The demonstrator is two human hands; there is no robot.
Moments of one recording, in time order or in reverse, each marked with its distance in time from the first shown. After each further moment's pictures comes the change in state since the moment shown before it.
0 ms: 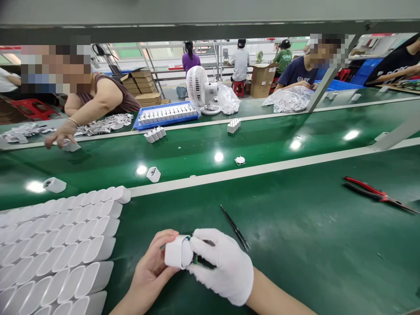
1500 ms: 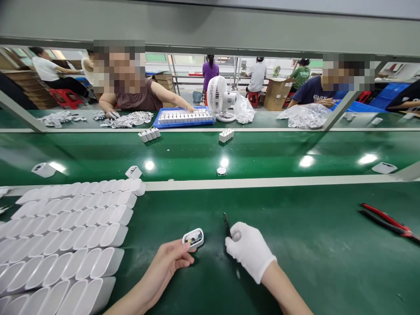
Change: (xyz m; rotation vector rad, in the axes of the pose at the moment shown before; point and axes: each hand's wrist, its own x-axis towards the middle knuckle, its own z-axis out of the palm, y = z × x) left_hand 0.012 0.001 0.013 -0.302 0.292 -0.623; right_hand 0.009 0.040 -0.019 0.158 -0.277 1.136
